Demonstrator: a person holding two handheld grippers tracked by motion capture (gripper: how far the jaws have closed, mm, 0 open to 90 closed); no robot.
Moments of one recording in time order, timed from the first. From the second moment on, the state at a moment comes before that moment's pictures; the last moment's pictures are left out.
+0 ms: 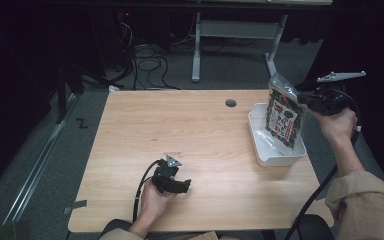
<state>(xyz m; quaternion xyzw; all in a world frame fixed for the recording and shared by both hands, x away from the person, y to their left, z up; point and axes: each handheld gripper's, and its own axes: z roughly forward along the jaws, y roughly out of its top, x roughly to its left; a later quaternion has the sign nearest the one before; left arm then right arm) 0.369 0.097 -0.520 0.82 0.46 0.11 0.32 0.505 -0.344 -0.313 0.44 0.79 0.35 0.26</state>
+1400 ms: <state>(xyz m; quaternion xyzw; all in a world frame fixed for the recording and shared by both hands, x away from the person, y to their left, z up) 0.369 0.096 -0.521 0.82 0.46 0.11 0.32 0.500 -0.374 -0.336 0.48 0.78 0.31 0.26</state>
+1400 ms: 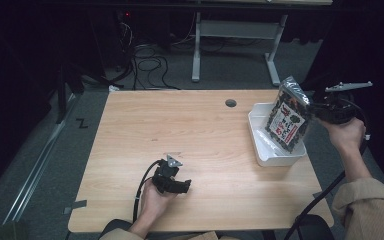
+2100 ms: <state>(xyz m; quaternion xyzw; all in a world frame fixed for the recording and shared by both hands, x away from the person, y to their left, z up) 0.368 0.096 -0.521 0.82 0.47 0.11 0.32 0.499 -0.376 -0.330 0.49 0.76 0.32 0.29</state>
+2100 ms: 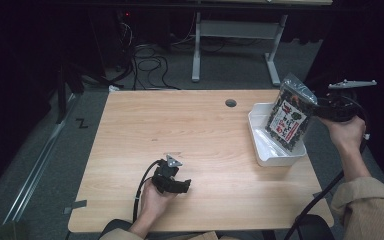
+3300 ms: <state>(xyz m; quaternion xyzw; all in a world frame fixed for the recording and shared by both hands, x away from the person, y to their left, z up) 0.367 0.097 -0.518 0.81 0.46 0.11 0.33 0.433 -0.304 -0.326 0.35 0.79 0.44 0.22</state>
